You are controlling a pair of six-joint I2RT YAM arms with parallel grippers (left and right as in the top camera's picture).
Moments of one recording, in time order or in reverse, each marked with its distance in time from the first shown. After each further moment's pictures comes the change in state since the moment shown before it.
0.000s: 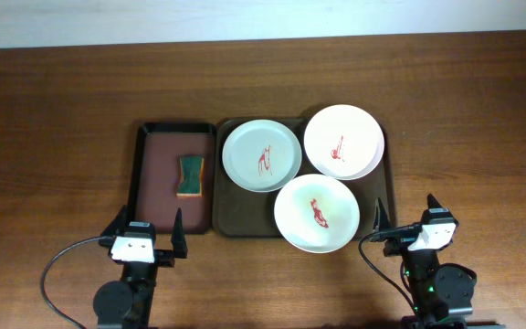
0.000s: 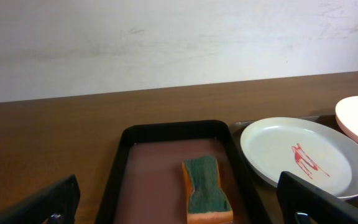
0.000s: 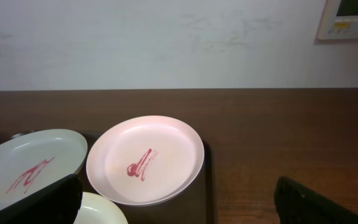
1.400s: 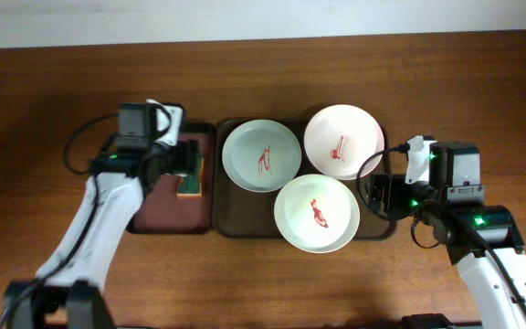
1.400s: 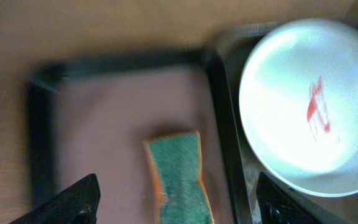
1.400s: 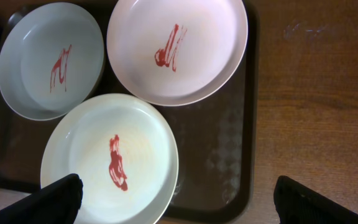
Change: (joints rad) left arm -0.062 1.532 1.069 -0.436 0.064 0.001; right arm 0.002 1.044 0.903 -0.741 -0.141 0.064
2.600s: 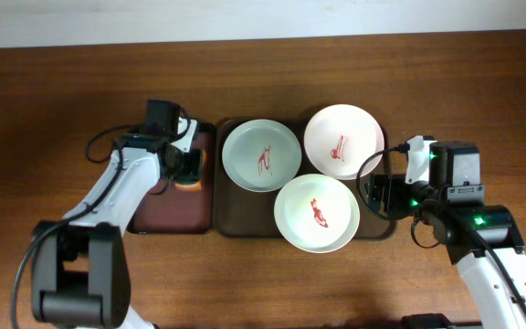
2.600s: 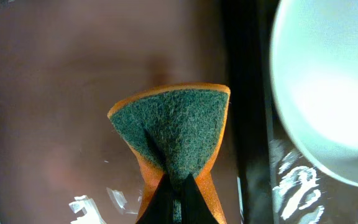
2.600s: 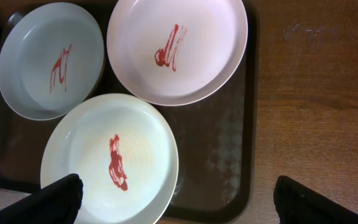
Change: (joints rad) left arm -0.038 0.237 0.089 -0.130 -0.023 -0.021; right arm 0.000 0.000 0.000 0.000 0.000 0.000
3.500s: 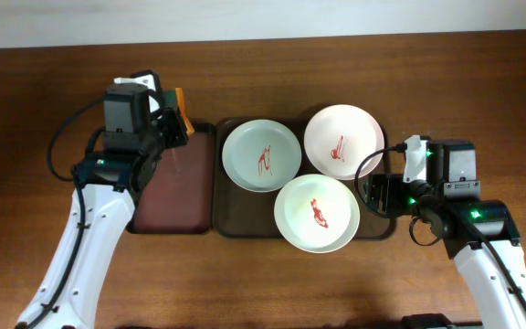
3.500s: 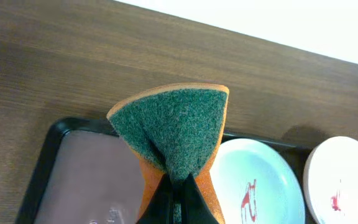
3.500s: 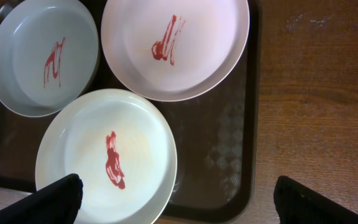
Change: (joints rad) left arm 0.013 -0.354 -0.008 0.216 -0.044 -0.344; right arm 0.000 0.034 0.000 0.000 0.000 0.000
